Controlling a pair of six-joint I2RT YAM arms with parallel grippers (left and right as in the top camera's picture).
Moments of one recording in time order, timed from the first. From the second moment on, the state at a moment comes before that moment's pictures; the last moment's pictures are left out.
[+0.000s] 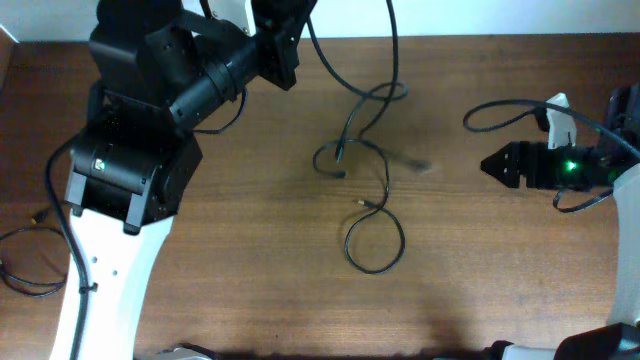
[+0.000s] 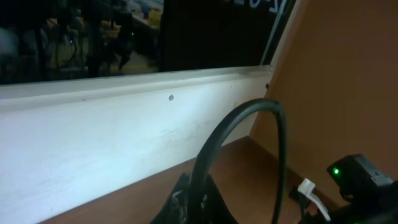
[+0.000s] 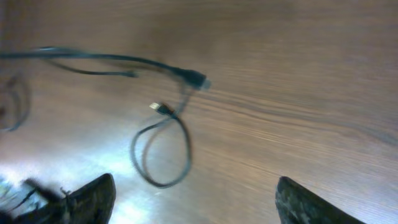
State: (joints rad) left arm -0.35 1.49 2.02 -0.60 0.36 -0.18; right arm -0.33 1.52 1.45 -1.27 -0.67 -0.35
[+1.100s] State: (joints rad) left arm -0.05 1.52 2.06 -0.72 -0.35 0.07; right arm -0.13 1.52 1.45 -1.31 -0.81 -0.69
